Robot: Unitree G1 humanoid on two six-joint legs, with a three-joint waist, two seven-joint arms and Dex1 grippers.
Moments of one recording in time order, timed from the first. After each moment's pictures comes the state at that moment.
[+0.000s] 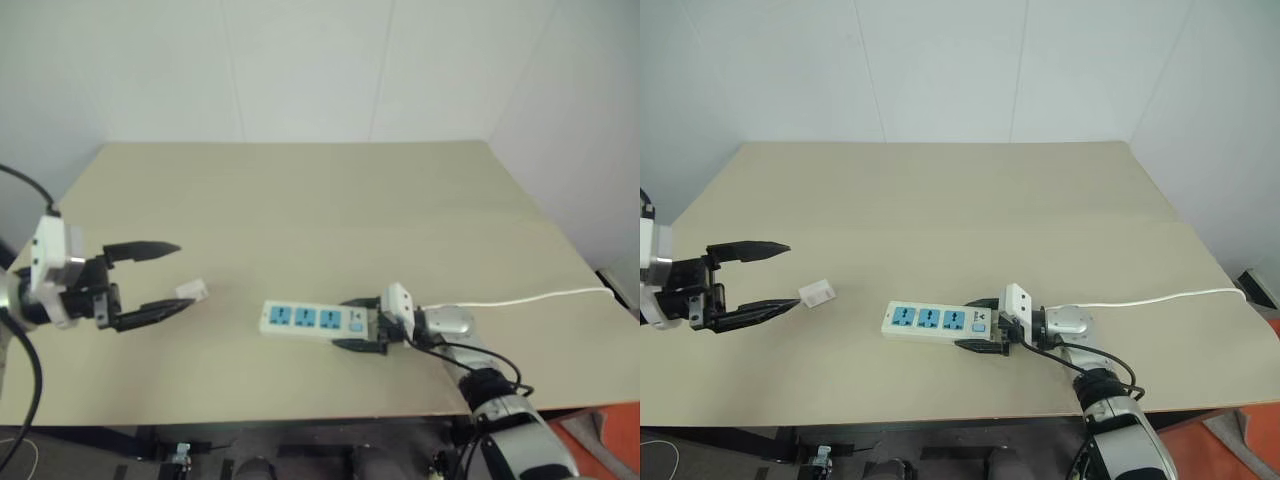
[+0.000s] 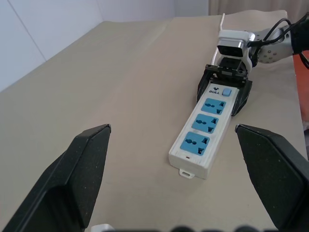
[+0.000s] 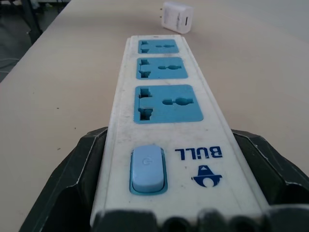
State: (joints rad) left arm -0.14 1.00 0.49 -0.16 -0.67 0.33 -1.33; right arm -0.62 -0.31 0.16 0.75 0.20 -0.39 1.34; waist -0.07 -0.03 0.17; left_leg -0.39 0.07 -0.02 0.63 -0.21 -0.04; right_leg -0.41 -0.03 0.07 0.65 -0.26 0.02
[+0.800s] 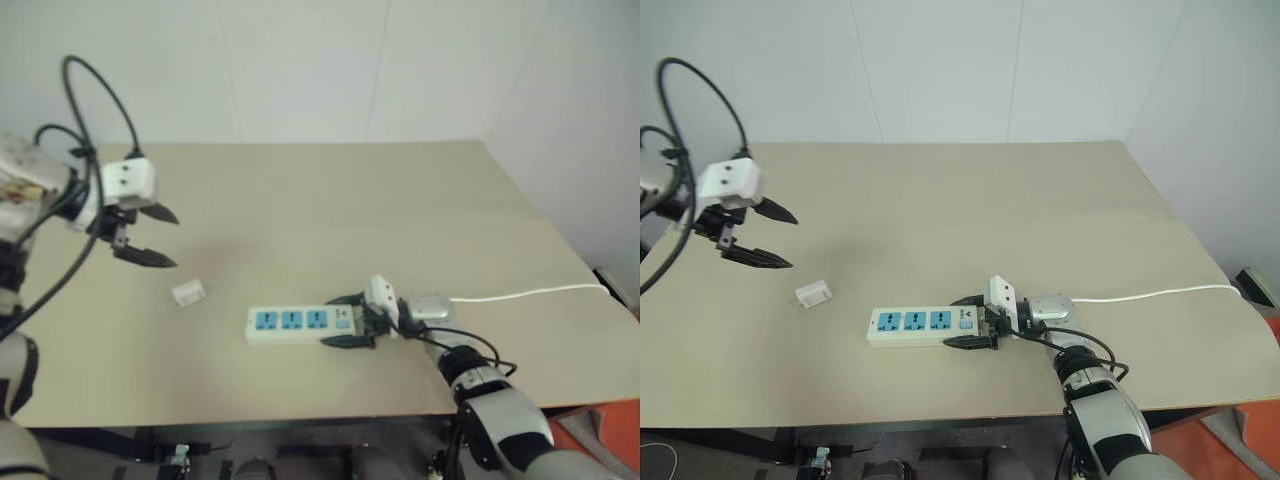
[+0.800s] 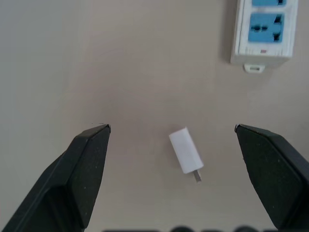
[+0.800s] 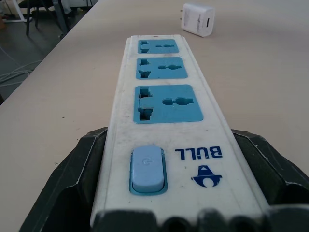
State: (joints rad) left arm -1.23 1.09 -0.54 0.74 -0.08 0.07 -1.61; right arm -0.76 -0.22 0.14 0.99 0.16 -0.45 1.43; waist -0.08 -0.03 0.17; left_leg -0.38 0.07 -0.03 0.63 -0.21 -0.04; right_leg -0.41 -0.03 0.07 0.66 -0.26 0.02
